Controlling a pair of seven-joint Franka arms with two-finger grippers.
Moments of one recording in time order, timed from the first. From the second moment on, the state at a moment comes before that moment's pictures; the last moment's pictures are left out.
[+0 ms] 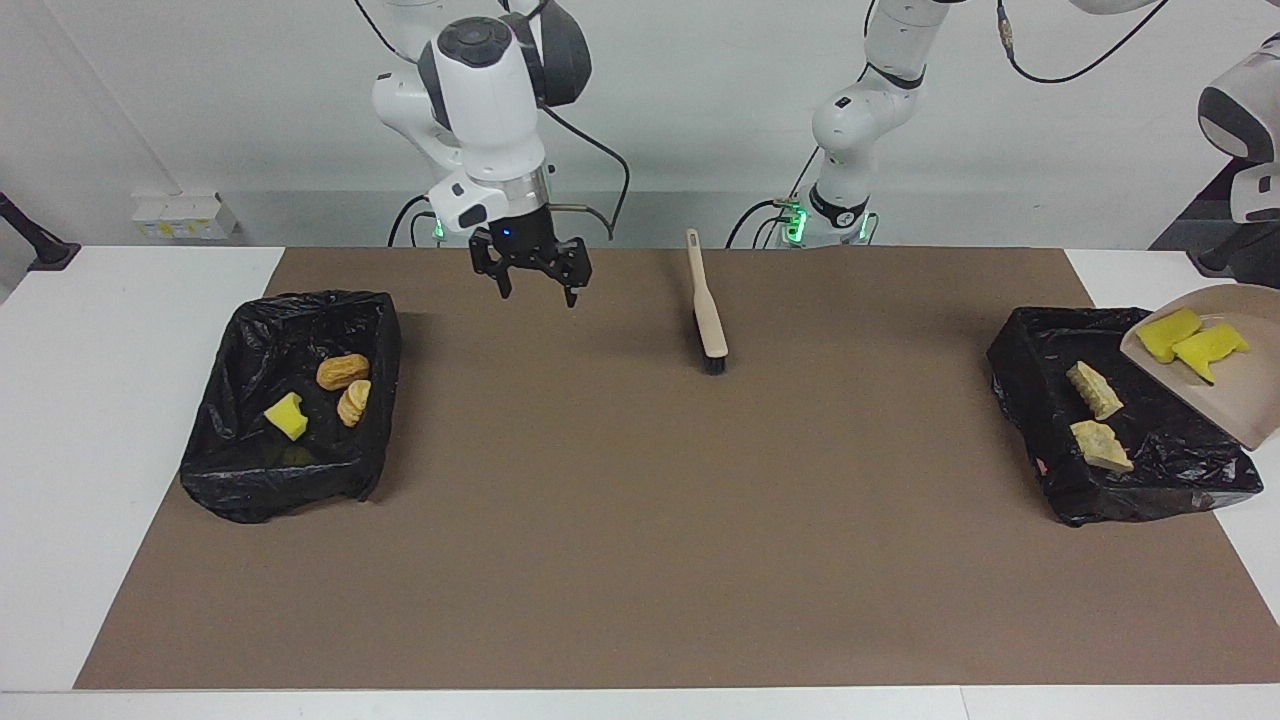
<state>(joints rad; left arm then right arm) 0.56 0.07 -0.11 -1.75 0.79 2.15 1.46 -0.12 -0.10 0.45 -1.88 0.06 1.88 0.55</state>
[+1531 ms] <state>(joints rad) 0.40 0.03 -0.11 -1.83 1.06 2.04 1.49 0.06 -0.01 0.04 -1.54 -0.03 1.53 0.35</state>
